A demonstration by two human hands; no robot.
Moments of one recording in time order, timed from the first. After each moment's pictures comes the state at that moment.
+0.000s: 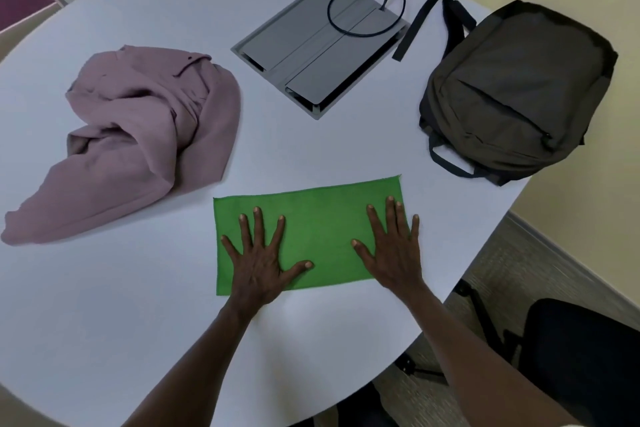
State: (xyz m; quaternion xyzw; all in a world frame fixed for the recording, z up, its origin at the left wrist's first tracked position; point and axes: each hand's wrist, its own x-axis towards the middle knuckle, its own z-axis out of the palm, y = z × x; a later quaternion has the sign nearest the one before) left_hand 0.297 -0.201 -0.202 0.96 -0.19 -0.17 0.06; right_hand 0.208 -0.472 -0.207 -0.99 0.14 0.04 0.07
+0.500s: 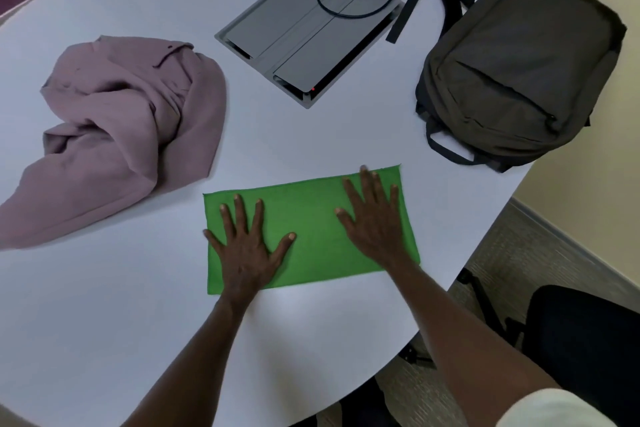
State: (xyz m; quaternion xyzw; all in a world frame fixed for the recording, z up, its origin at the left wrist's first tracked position) left_hand 0.315 -0.210 -0.210 0.98 -0.11 -0.13 0.09; right_hand 0.265 -0.469 -0.215 -0.99 0.12 0.04 0.07
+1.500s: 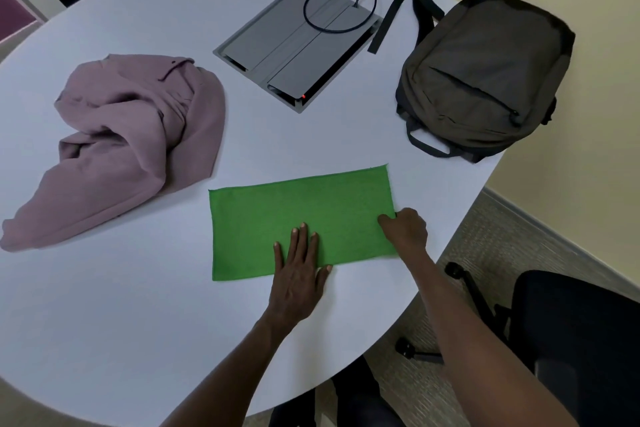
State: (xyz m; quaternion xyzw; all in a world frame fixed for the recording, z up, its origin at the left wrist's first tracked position) left_hand 0.221 -0.248 -0.201 0.93 -0.31 -0.17 0.11; right_hand 0.215 -0.493 -0.160 -0.77 0.51 0.12 0.36
